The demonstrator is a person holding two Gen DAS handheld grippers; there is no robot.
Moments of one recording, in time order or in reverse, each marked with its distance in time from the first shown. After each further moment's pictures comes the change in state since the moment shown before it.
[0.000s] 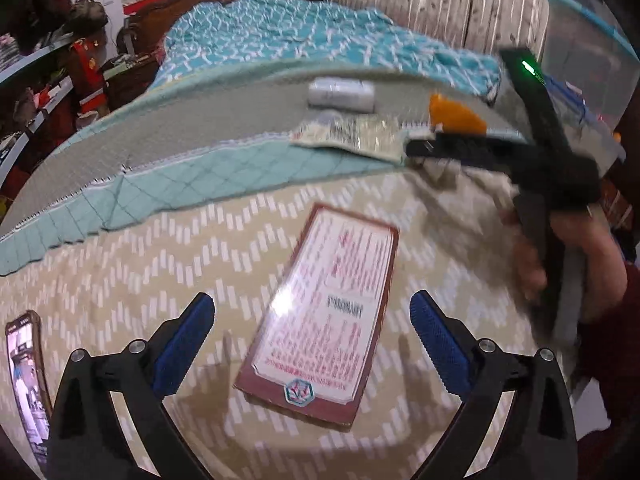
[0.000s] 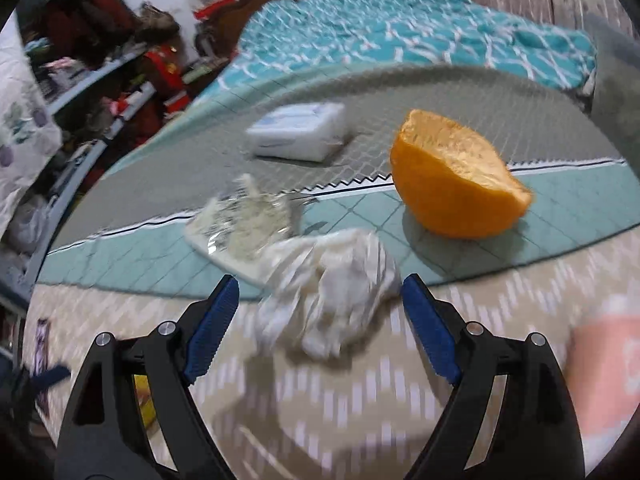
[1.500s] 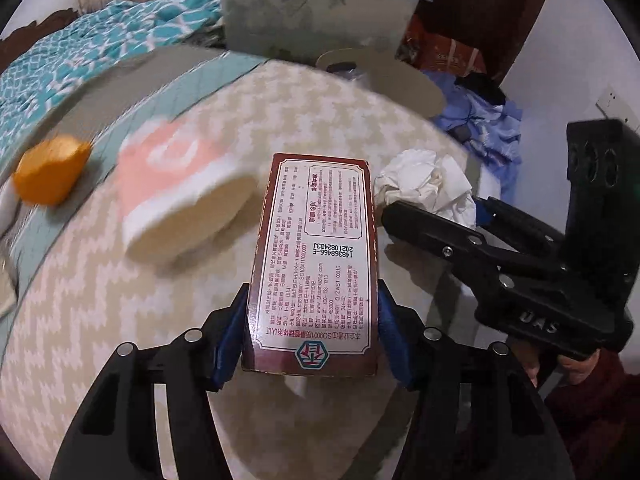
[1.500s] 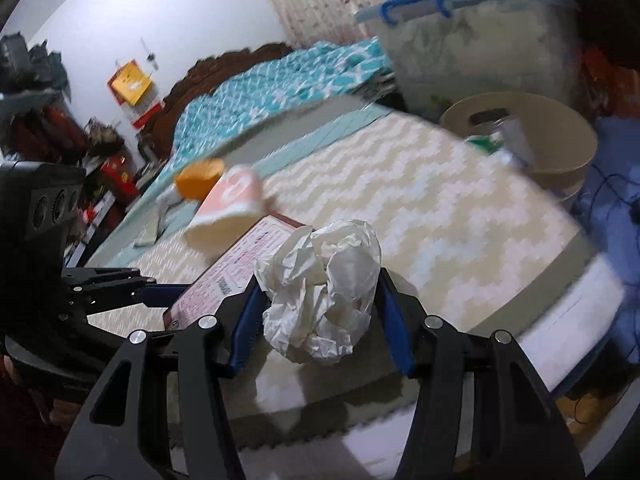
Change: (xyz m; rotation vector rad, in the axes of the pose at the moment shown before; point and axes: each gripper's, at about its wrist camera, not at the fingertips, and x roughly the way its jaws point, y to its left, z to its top) left arm 0.048 -0.315 0.033 0.584 0.174 -0.480; right arm -0.218 -0.206 -0.186 0.338 -0.326 -0.109
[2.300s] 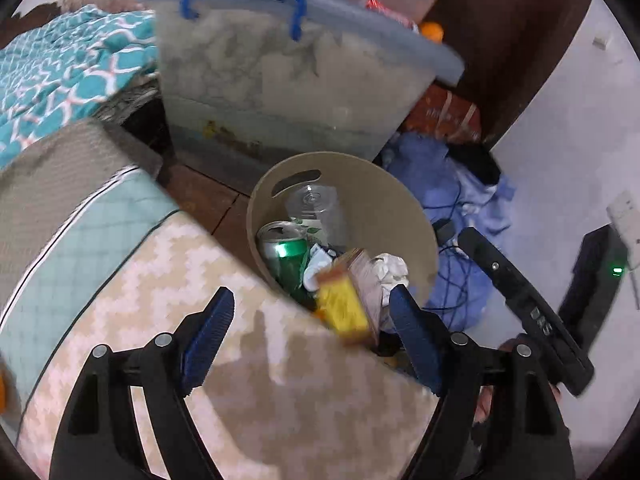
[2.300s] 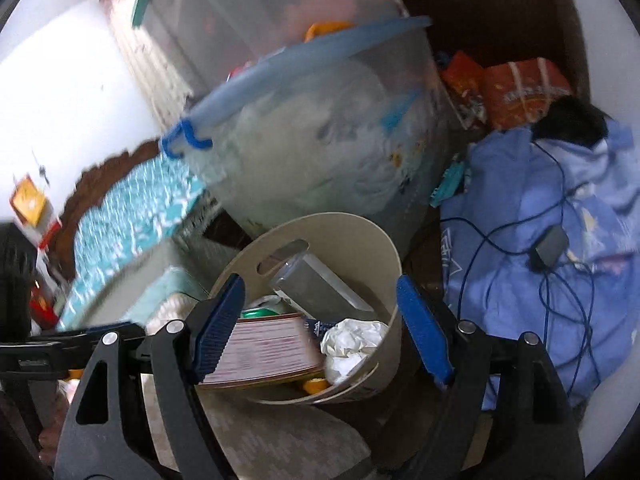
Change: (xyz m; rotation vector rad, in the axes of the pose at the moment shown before) left arm 0.070 -0.022 0.190 -0.092 -0.087 -0.126; right arm -0.016 -0.184 0.114 0.294 -0.244 -0.285
